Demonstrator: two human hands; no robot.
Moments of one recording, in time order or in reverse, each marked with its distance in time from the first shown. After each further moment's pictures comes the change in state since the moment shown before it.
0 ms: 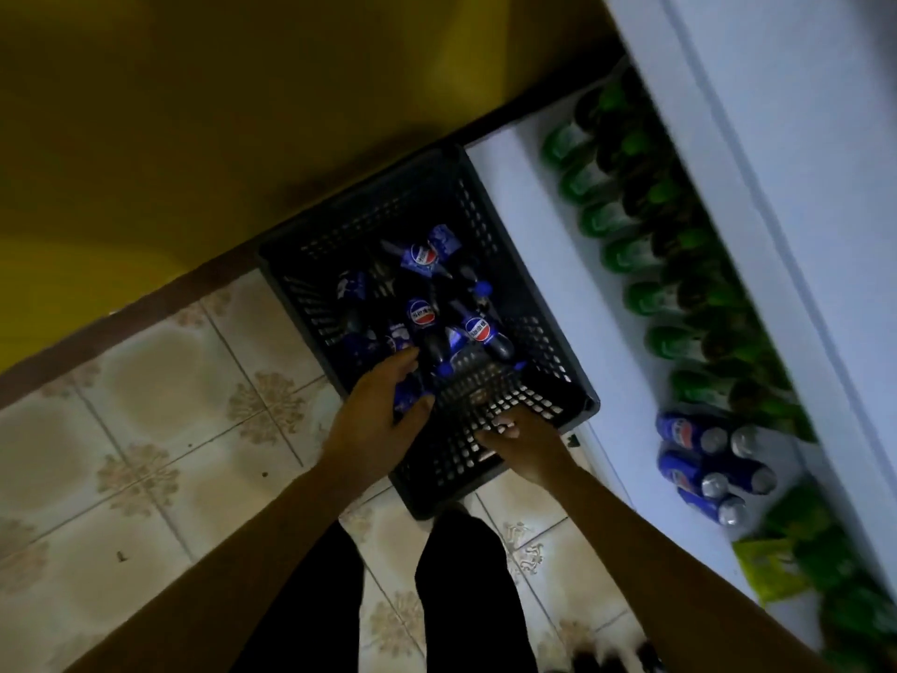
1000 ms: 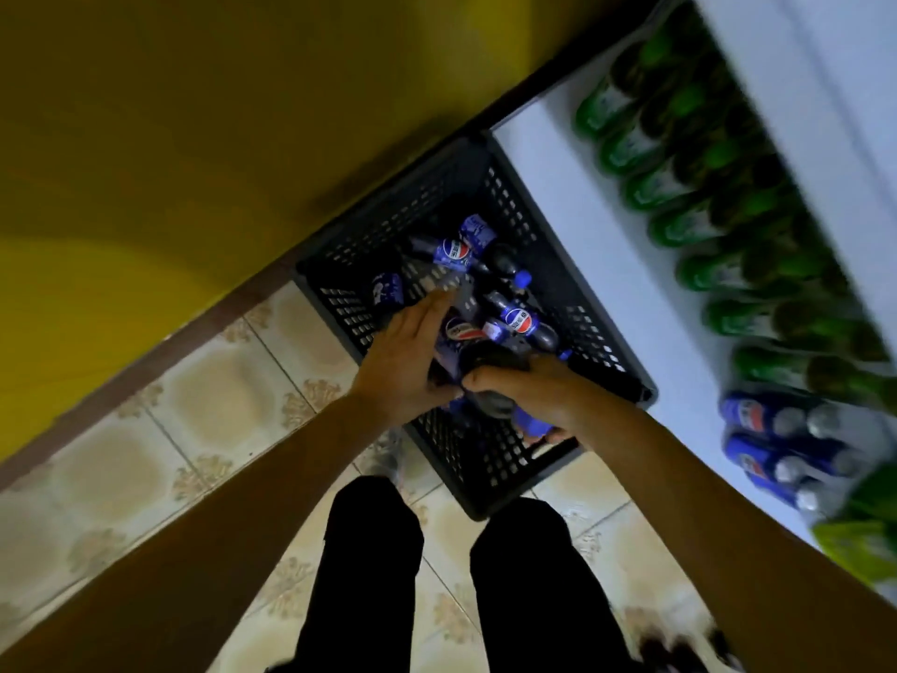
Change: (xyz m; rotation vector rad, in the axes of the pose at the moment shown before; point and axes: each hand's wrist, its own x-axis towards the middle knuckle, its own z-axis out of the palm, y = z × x) left_hand 0.067 -0.006 -0.047 0.492 -0.104 0.336; right_hand -0.013 -0.101 -0.019 0.220 -0.169 0.131
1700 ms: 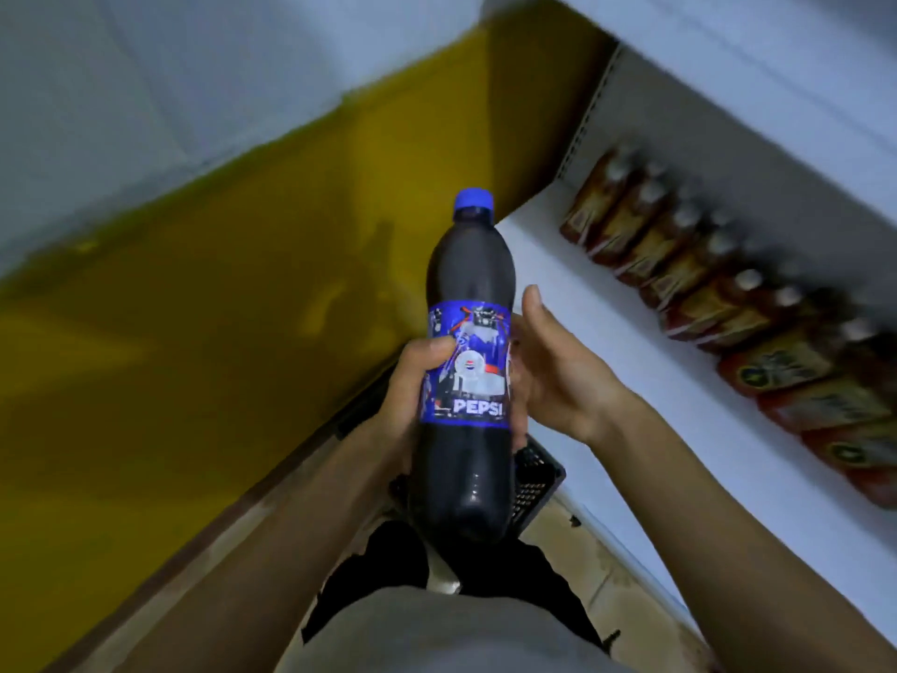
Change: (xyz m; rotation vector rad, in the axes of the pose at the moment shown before) left_hand -0.202 0.277 -0.295 -1.576 -0.589 0.298; right_hand -0.427 -0.076 0.002 0.716 -0.224 -0.815
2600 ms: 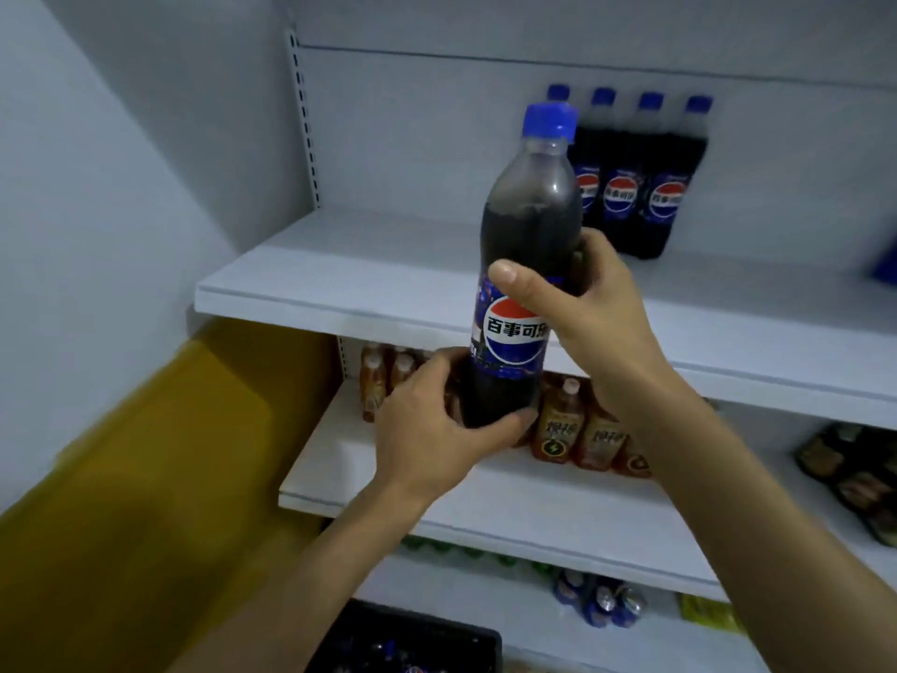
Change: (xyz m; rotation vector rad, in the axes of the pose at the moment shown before) left_hand 0.146 0.007 0.187 1.478 0.070 0.735; right_hand -0.219 -0.140 -0.034 -0.458 1.091 -1.030
